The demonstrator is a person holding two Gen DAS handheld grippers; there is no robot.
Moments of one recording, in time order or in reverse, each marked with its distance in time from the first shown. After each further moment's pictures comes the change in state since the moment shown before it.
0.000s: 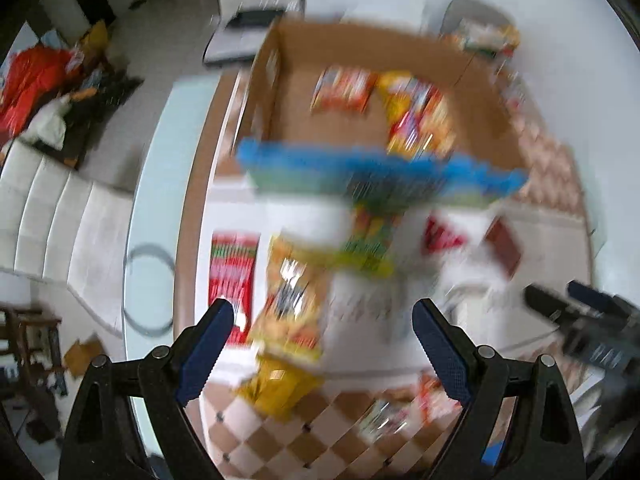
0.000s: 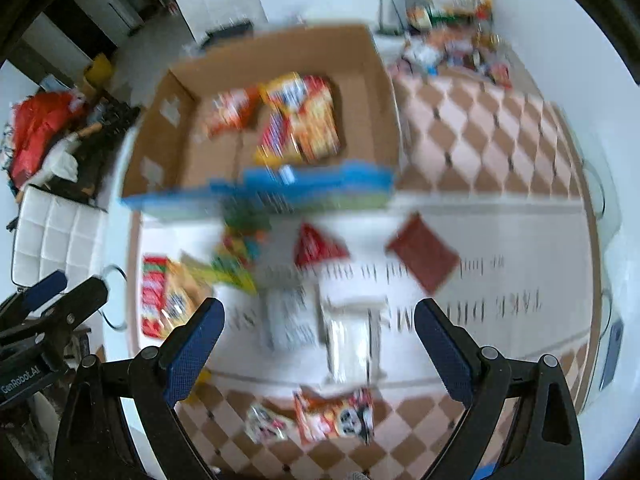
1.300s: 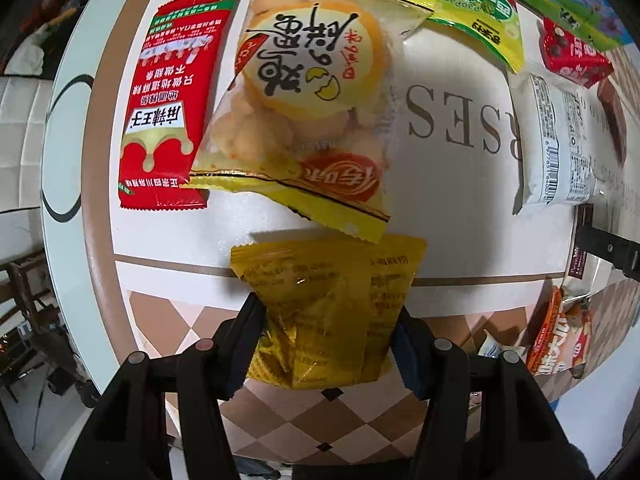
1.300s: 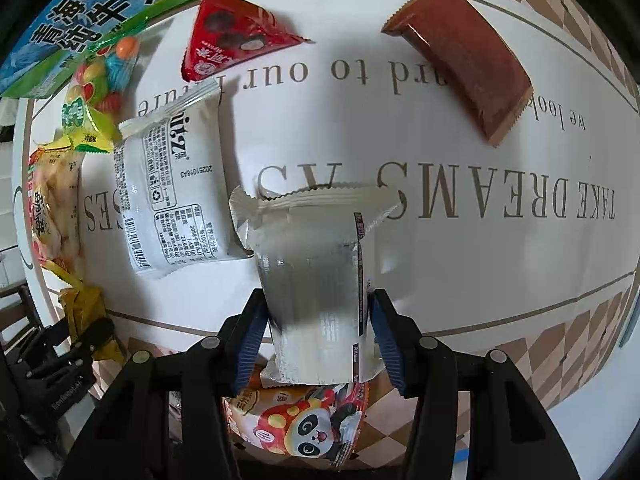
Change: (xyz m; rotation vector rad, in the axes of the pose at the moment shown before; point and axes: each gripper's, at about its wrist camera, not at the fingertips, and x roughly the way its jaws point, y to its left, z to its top) left arm 0.169 0.010 -0.107 -0.019 0.365 0.043; right arm 0.153 -0.057 -0.081 0.030 0.380 -0.073
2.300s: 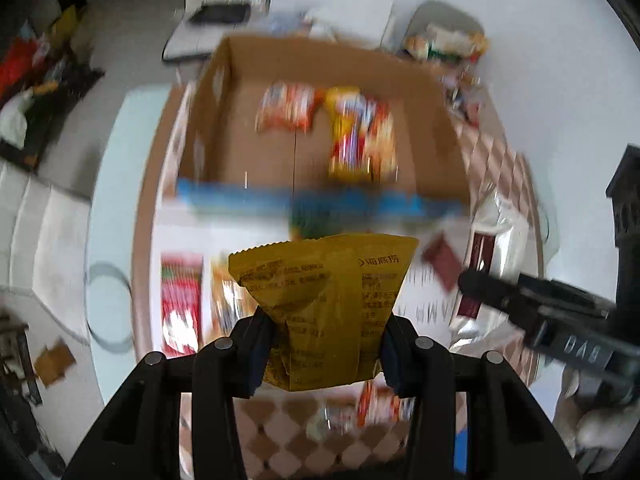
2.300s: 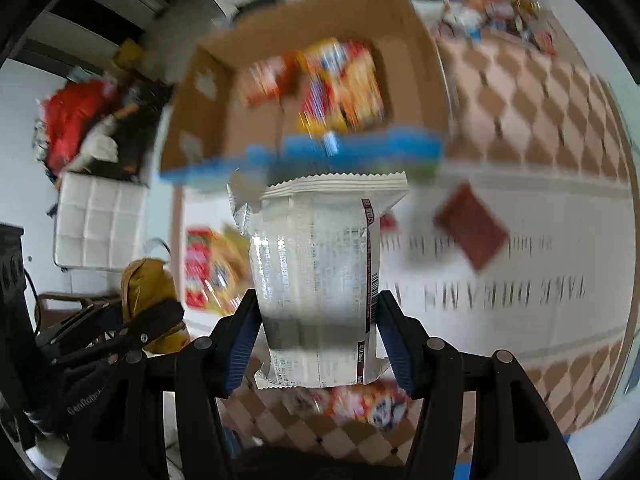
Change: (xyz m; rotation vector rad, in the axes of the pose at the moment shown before) left arm -0.256 -0.021 0.103 0.069 -0.372 -0.246; right arm -0.259 0.036 0.004 -0.104 -0.329 0.263
